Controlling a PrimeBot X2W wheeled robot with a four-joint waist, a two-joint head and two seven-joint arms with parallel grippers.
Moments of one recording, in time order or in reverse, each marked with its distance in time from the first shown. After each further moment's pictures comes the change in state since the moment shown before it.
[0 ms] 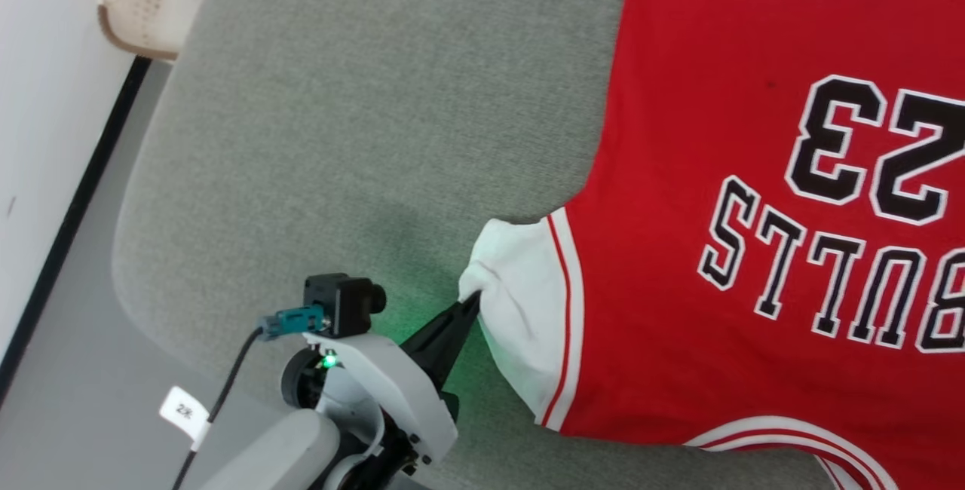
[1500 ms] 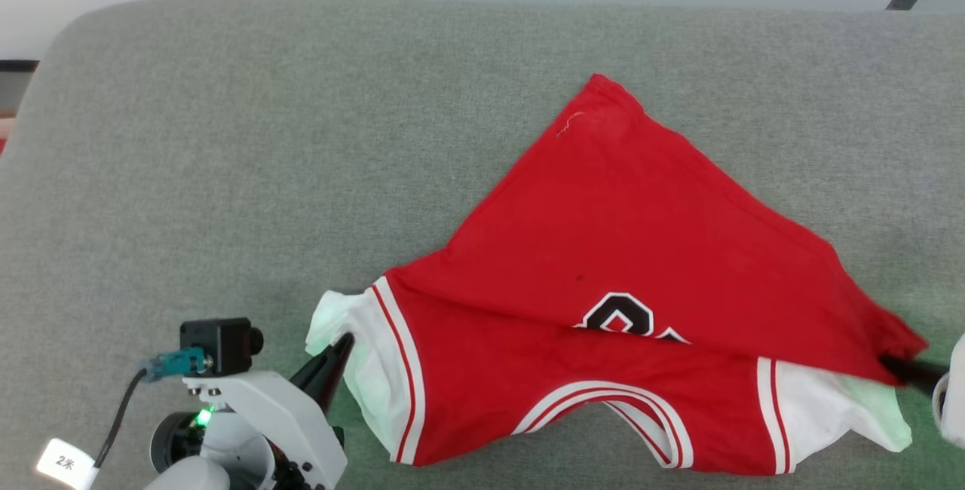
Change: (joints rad) left arm 0.161 0.216 0.104 -0.109 -0.056 0.131 0.019; right arm 1.162 0.048 0.002 -1.038 0.579 0.000 0.150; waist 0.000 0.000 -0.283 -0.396
